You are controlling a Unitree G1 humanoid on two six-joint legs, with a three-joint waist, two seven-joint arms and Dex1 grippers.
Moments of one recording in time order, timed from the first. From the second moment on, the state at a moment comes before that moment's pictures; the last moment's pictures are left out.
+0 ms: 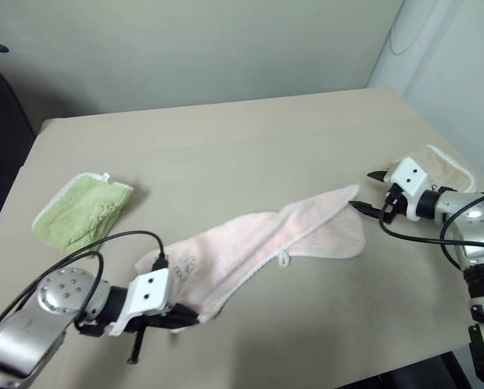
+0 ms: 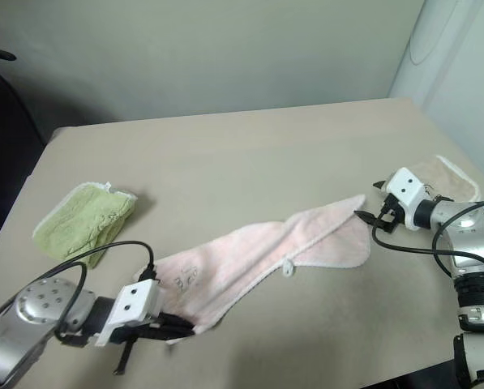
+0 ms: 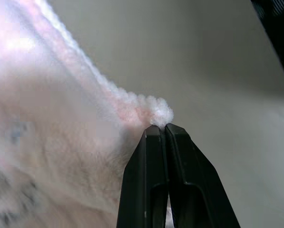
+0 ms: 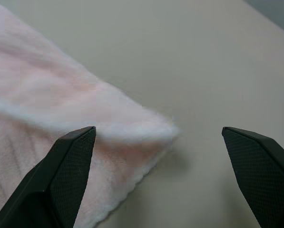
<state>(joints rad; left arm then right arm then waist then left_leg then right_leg) 0.22 1.10 0.10 -0.50 -0.39 0.32 -1.29 -0.60 -0.77 0.01 0.43 0.10 0.02 0.99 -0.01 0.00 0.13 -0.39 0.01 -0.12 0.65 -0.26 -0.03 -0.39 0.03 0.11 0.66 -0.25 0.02</state>
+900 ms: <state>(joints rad) 0.10 1.04 0.05 -0.43 -0.32 0.28 -1.24 -0.54 -0.92 0.07 0.59 -0.10 -0.42 0.98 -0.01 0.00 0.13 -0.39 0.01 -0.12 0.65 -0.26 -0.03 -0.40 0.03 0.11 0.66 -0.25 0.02</state>
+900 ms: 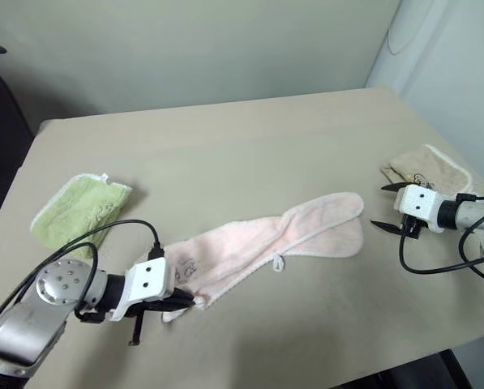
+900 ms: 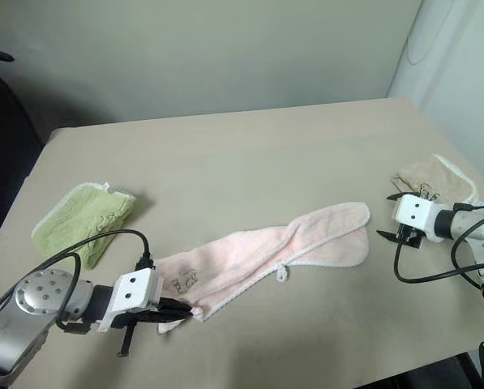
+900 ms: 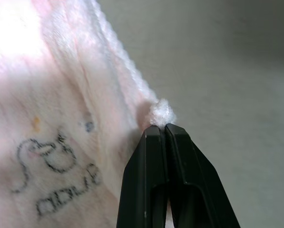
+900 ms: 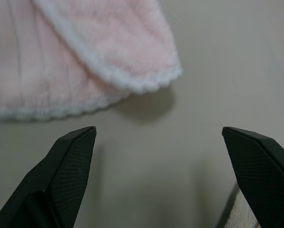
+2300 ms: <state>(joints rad) -0.03 0.81 0.22 -0.39 -0.57 0.43 -0.99 -0.58 -0.91 0.08 0.62 -0.14 -0.57 0.80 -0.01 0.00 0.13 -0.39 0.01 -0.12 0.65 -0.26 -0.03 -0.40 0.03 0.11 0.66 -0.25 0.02</state>
